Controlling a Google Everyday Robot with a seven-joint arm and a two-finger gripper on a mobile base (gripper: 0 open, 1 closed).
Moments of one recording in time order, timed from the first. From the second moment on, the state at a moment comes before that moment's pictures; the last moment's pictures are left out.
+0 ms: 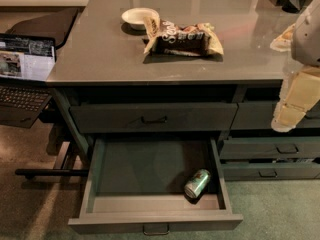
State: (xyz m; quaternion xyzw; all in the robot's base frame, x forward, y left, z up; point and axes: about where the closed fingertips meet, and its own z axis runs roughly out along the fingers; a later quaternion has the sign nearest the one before) arm 0.438 -0.217 0.976 -0.60 0.78 -0.03 0.16
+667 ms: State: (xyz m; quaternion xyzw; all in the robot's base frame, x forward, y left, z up) arm 0.457 -0.207 0.950 -0.63 0.76 -0.04 0.15
